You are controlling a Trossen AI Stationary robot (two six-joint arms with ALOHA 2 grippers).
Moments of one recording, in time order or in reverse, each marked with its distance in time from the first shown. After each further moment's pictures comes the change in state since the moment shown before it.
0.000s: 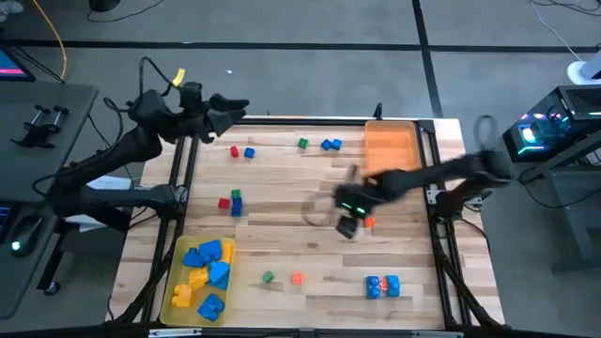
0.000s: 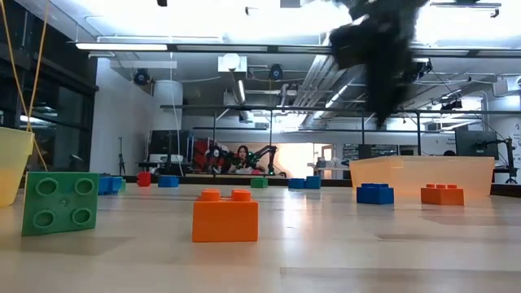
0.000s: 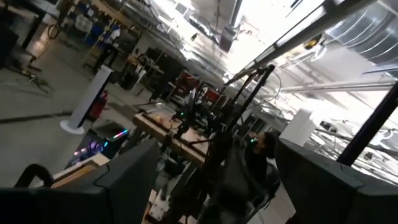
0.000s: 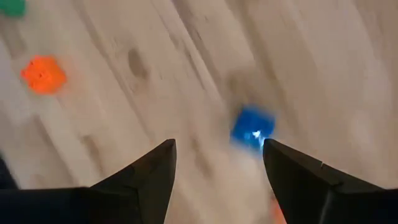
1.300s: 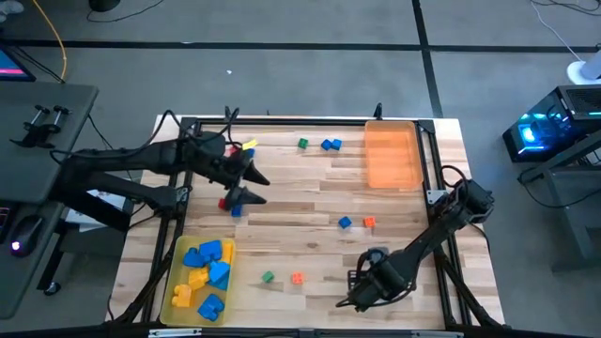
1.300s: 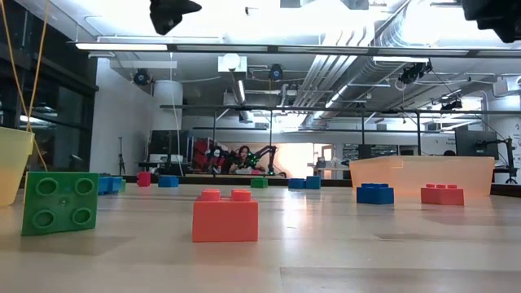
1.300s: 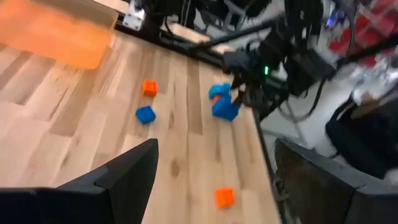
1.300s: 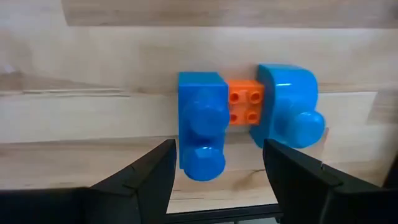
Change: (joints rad) left arm -0.396 0.148 0.001 -0.541 0.046 0.346; right arm 0.572 0.345 0.317 -0.330 -0.056 1.543
